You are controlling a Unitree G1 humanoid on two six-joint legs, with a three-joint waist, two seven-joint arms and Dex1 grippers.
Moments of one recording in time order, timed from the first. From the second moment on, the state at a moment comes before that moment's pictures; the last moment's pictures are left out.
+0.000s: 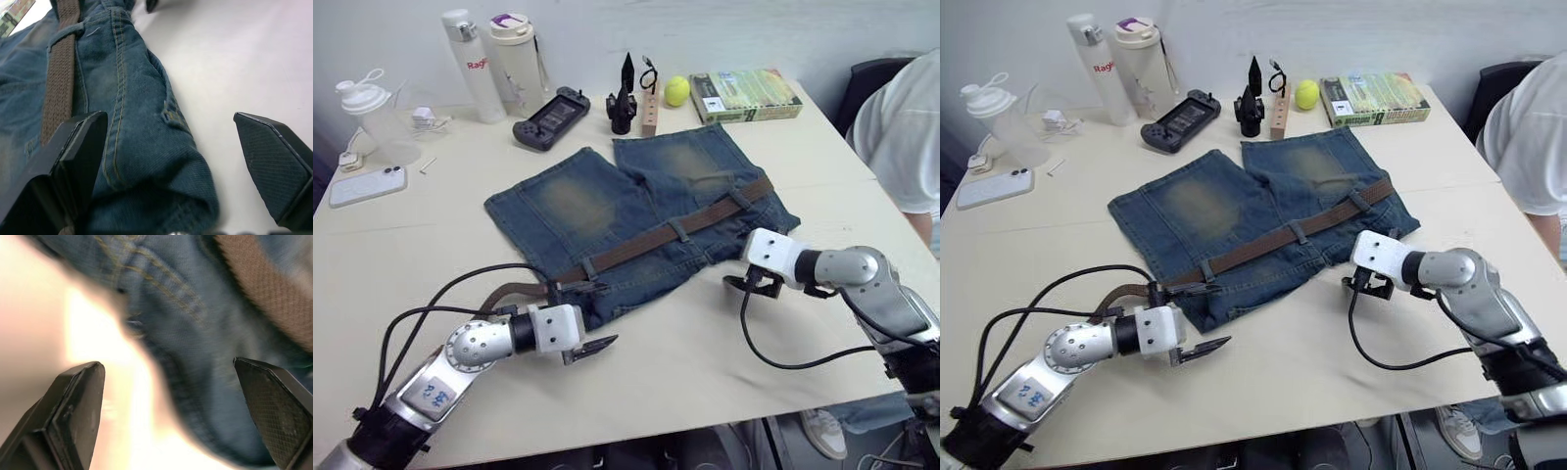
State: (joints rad) left arm -0.17 0.79 -0.36 -0.24 -0.07 -0.16 -0.59; right arm -0.54 -0.90 0.28 0.13 -0.11 0.10 0.82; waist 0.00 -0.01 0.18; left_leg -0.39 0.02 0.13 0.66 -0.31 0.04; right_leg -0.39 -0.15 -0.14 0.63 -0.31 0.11
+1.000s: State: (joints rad) left arm -0.39 0.82 -0.20 0.44 0.08 -0.68 -0.70; right arm -0.37 -0.73 0.23 -0.32 -0.11 0.66 0.86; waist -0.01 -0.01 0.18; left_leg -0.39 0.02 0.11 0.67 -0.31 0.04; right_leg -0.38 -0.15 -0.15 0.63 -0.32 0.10
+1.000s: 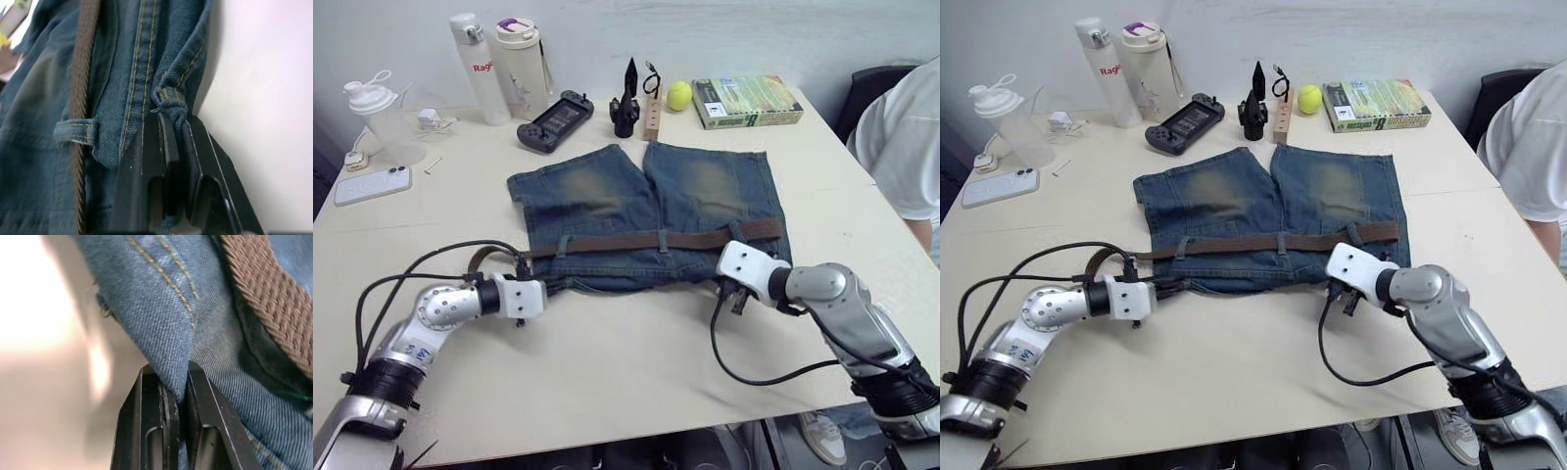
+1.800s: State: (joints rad) left arm -0.20 0.85 -0.06 0.07 -0.34 -0.20 -0.97; right arm -0.34 -0.77 0.00 -0.39 0.12 0.82 0.86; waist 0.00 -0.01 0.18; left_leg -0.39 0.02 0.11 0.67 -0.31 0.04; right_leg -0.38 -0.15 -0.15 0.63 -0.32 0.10
